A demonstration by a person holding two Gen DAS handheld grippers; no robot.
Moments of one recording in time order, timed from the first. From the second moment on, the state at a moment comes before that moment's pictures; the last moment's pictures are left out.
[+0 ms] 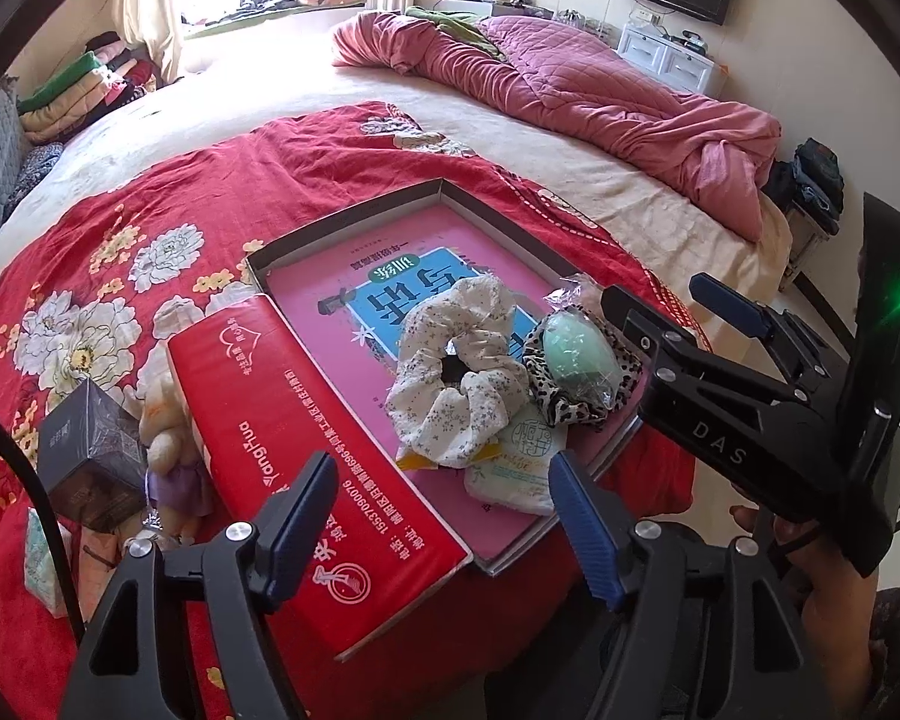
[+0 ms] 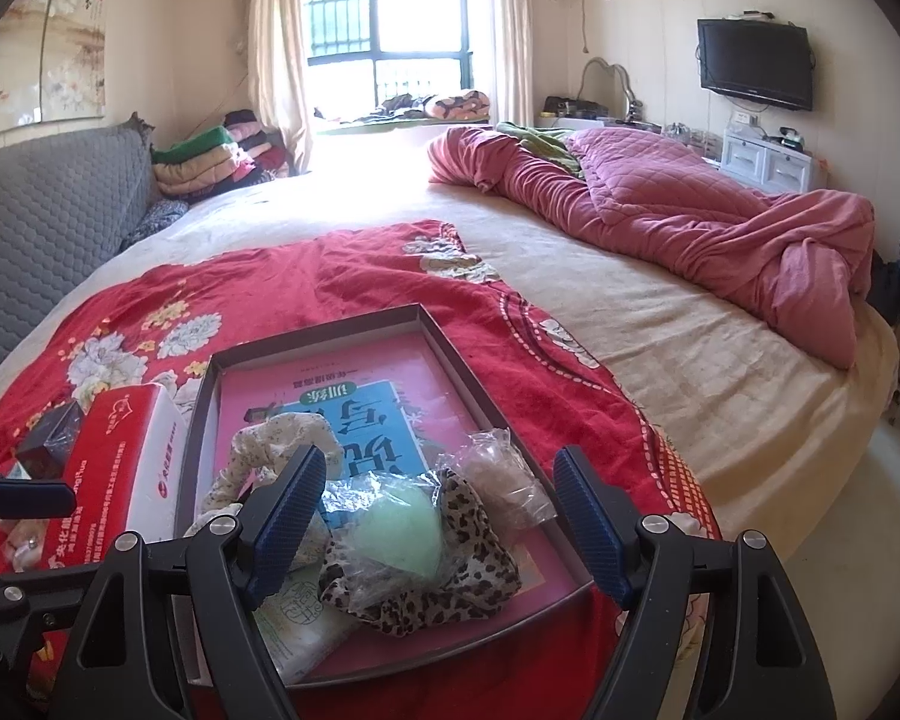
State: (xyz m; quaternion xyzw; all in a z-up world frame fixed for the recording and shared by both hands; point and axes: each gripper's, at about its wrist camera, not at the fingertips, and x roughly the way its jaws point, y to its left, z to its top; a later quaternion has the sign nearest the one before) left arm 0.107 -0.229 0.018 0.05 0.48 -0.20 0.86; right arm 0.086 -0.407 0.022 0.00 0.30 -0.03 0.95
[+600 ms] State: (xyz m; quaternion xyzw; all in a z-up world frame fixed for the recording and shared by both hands) left arm 0.096 -0.183 0.033 0.03 0.46 -0.16 0.87; right arm 0.068 -0.365 0.050 -0.03 0.29 0.00 0.96
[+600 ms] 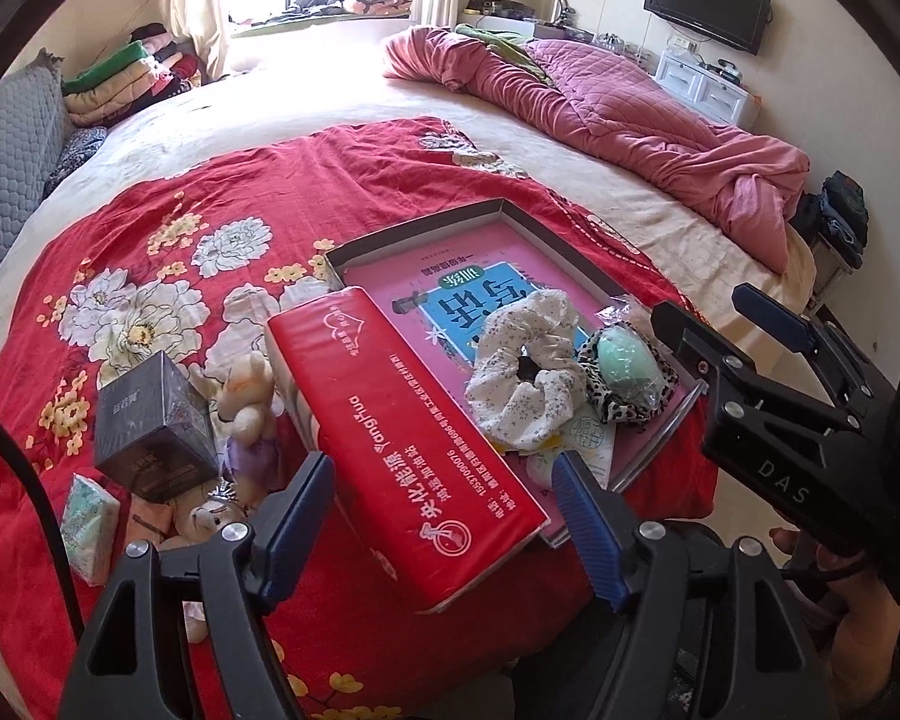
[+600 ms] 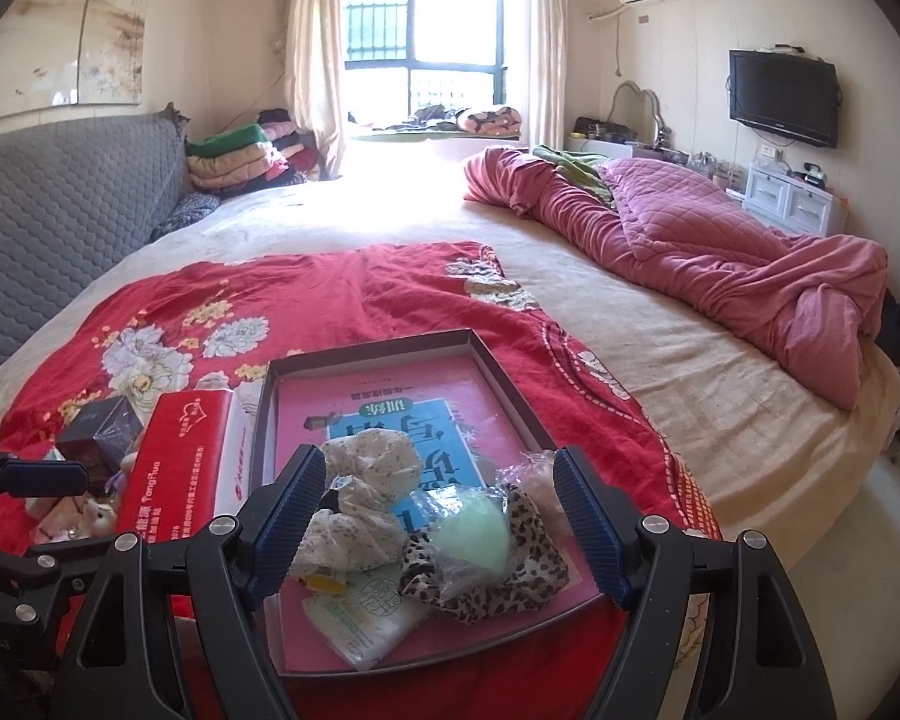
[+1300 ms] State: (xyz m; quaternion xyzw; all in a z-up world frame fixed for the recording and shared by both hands) left arm 0.081 -0.103 0.054 -0.02 0.44 -0.09 0.89; right arm 0.042 -0.277 0.078 -0.09 0.29 0.09 0.95
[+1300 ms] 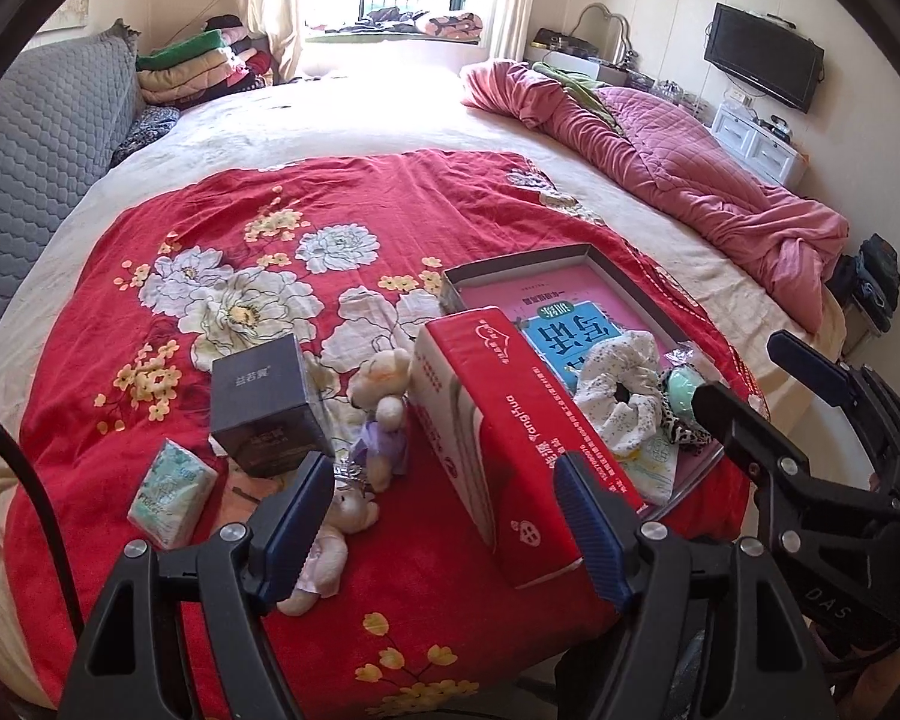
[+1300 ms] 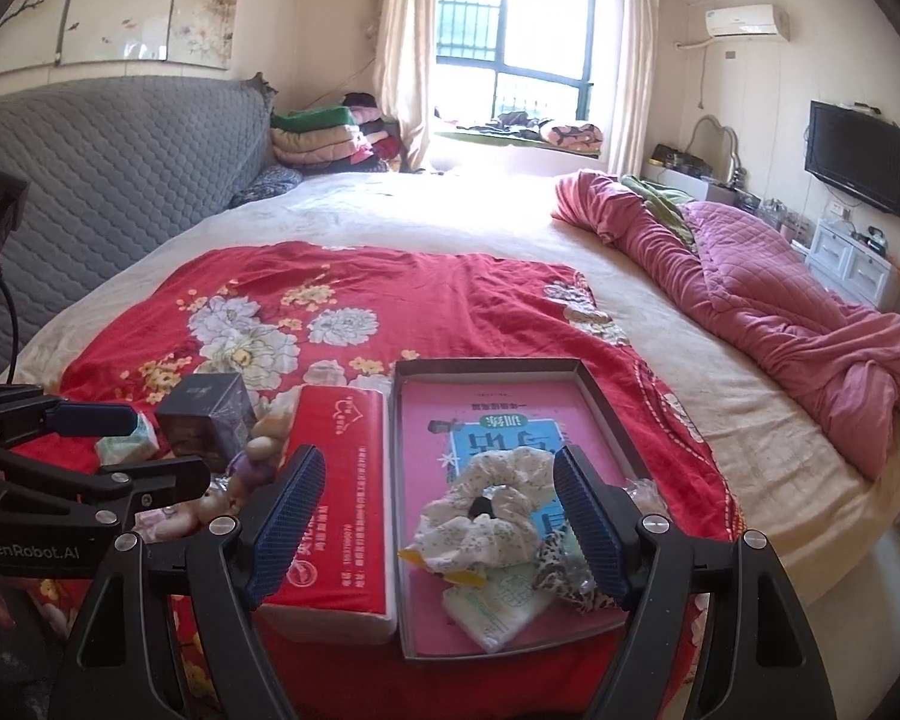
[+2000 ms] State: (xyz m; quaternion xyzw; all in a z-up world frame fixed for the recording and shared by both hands) left arm 0.064 -0.009 0.080 -0.05 0.42 -0.02 0.91; right arm 0.022 -0.234 0.097 -0.12 0.26 0.13 0.95
